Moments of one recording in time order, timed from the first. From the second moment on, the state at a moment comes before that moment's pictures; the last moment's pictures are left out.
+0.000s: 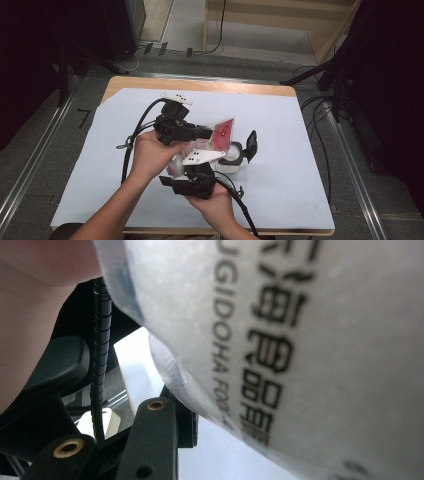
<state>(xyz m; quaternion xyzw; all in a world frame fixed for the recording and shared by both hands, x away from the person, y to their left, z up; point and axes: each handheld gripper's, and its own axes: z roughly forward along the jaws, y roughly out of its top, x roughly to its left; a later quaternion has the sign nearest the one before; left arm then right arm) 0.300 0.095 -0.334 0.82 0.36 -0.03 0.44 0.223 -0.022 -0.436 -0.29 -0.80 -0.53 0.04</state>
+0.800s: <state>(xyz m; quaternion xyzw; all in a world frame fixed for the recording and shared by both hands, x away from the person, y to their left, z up) 0.300 0.093 -0.331 0.82 0.36 -0.03 0.44 0.223 -0.022 -0.434 -0.28 -0.80 -0.53 0.03</state>
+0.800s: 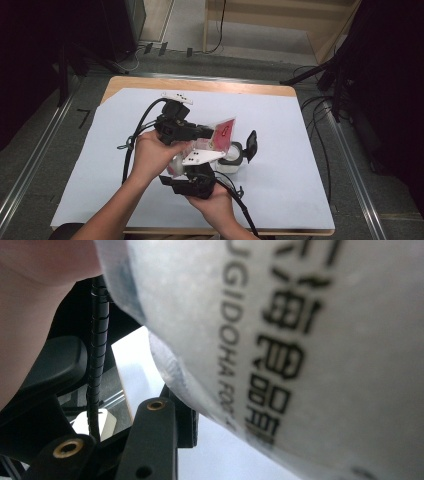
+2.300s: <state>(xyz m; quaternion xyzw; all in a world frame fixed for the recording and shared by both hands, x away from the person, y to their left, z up) 0.299 0.091 -0.331 0.82 0.36 -0.03 0.45 0.222 -0.023 -0.433 -0.28 -0.80 -0.53 0.02</state>
